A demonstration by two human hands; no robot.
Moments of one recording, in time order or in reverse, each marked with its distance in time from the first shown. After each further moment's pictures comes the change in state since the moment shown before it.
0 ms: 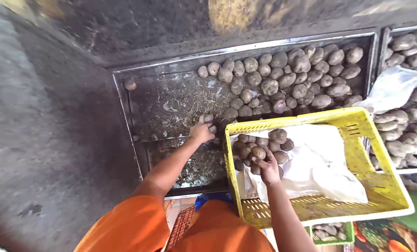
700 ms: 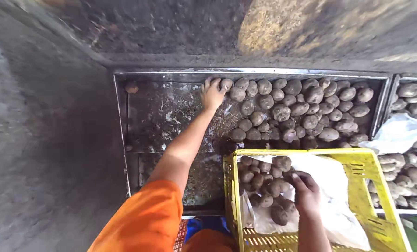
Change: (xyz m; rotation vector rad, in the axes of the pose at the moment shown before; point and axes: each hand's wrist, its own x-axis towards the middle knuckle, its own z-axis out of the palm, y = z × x) left_hand 0.179 0.022 -0.125 -0.588 0.597 0.013; right_hand 0.052 -0.064 -0.045 -0.307 0.177 -0.116
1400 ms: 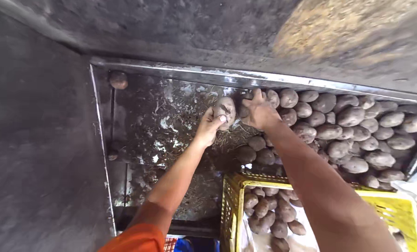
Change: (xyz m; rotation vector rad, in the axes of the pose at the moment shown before) left_hand -0.061 -0.061 0.001 -1.336 -0.196 -0.034; right_hand 0.283 -0.078 0.287 -1.352 -0.666 -0.530
